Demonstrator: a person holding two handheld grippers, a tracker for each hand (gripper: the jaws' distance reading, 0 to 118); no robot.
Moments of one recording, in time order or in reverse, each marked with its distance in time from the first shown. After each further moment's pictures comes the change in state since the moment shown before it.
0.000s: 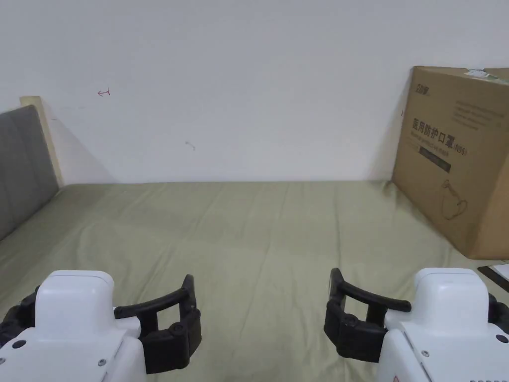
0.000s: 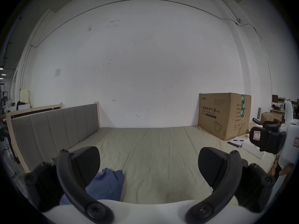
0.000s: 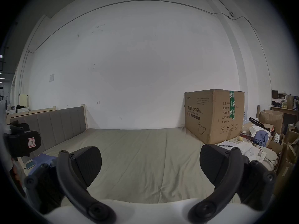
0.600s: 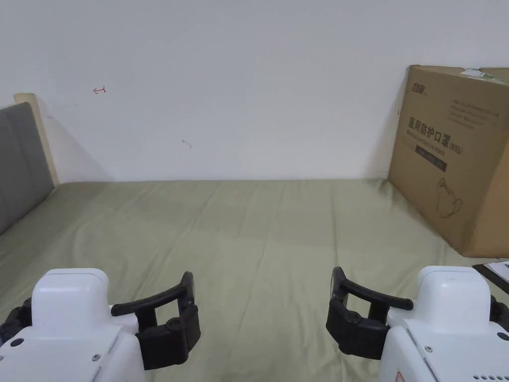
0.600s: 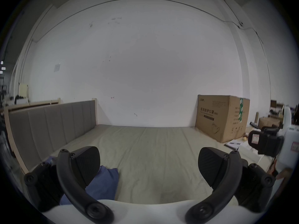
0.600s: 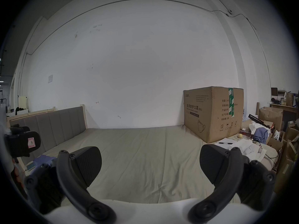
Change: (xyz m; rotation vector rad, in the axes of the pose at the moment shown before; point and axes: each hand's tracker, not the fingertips) left arm -0.006 -0.004 -0.005 -0.010 -0.038 0.086; right arm 0.003 0.000 -0.001 -0.016 -0.009 -0.016
